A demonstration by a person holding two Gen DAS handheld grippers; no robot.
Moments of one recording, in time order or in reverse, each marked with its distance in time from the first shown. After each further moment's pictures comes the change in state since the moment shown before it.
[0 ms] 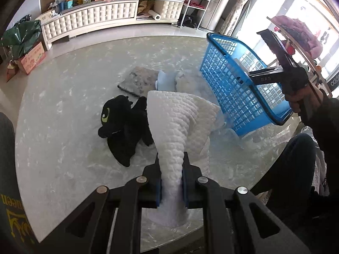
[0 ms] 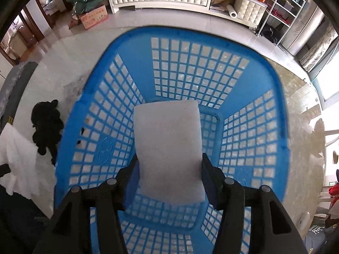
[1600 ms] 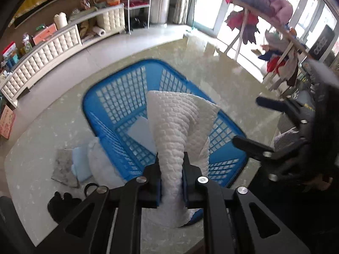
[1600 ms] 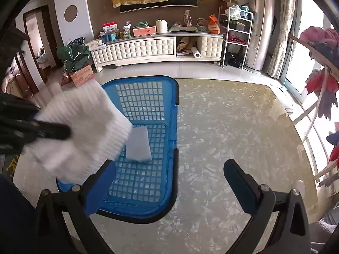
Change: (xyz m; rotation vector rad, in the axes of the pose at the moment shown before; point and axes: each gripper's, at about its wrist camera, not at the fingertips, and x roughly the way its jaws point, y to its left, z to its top) left arm 0.050 -0.197 0.131 0.320 0.037 -0.057; right arm -0.102 -0.062 -0.122 0.200 -0.412 -0.038
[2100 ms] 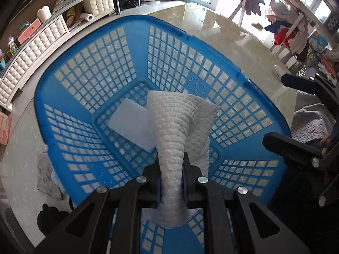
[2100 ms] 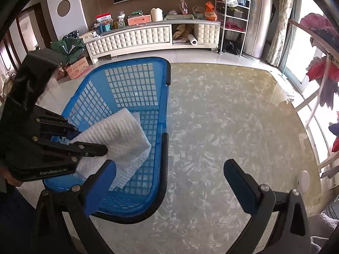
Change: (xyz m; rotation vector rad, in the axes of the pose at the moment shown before) left arm 0.103 -0.013 0.002 0.070 0.175 0.019; right arm 0.020 -0.001 -0.005 0.022 0.085 -0.009
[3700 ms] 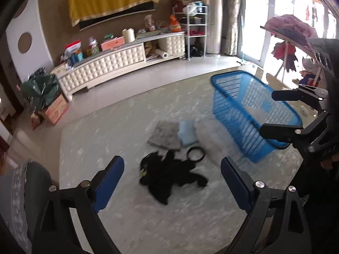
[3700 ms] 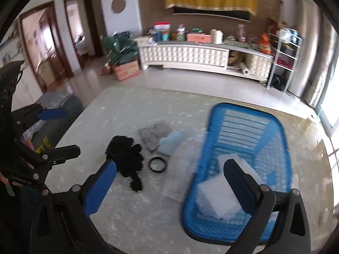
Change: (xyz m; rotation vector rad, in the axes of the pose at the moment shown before) left arm -0.183 0.123 -0.187 -0.214 -0.392 0.297; right arm -0.016 0.186 0.033 -0.237 -0.108 0.201
